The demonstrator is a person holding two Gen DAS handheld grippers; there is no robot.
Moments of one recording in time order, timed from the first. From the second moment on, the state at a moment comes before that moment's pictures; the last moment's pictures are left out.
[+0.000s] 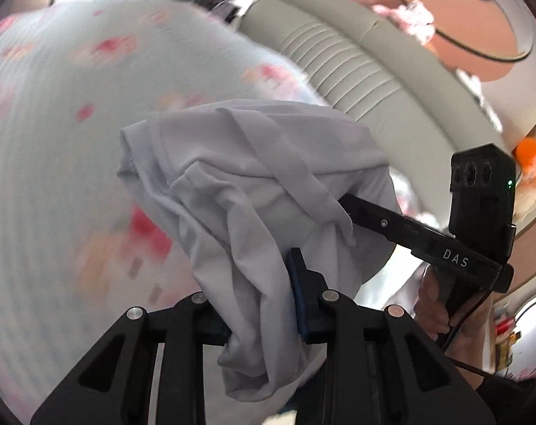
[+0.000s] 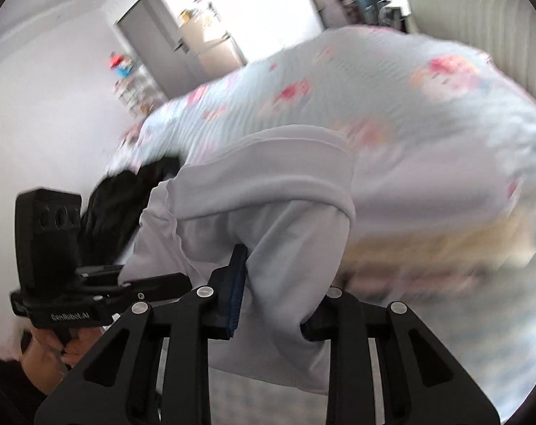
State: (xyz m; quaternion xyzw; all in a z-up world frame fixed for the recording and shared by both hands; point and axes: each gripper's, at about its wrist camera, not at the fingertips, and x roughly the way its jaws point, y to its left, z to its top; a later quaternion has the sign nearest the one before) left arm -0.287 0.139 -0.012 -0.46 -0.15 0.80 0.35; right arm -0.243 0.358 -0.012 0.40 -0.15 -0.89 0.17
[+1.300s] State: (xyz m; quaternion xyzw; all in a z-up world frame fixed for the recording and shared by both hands) left arm -0.399 0.305 -0.119 -0.46 -0.10 0.82 0.31; right arm -0.307 0.511 -0.114 0.37 -0.19 -0.91 0.01
